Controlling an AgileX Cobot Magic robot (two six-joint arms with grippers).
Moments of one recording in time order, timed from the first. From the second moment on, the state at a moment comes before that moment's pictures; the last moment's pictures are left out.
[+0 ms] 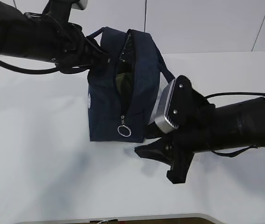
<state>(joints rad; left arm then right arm) -0.55 1.72 -1.17 -1.12 0.15 1.11 0.40 1.65 -0.75 1.72 0.59 -2.46</state>
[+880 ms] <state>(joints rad) -0.55 1.72 -1.17 -1.11 0.15 1.11 0.40 1.80 -0.87 1.77 0.54 -2.56</state>
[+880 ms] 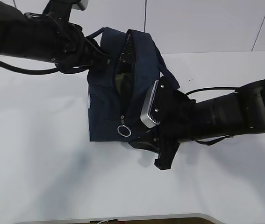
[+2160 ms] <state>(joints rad) -0.55 1.72 -1.17 -1.11 0.16 1.11 0.40 1.93 -0.98 1.77 0.60 -2.38</state>
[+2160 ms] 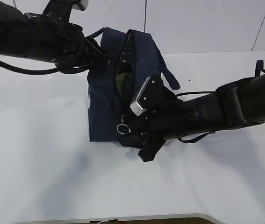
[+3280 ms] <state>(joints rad) -0.55 1.72 -1.17 -1.11 0.16 1.11 0.40 1.97 -1.04 1.77 0.62 -2.31</state>
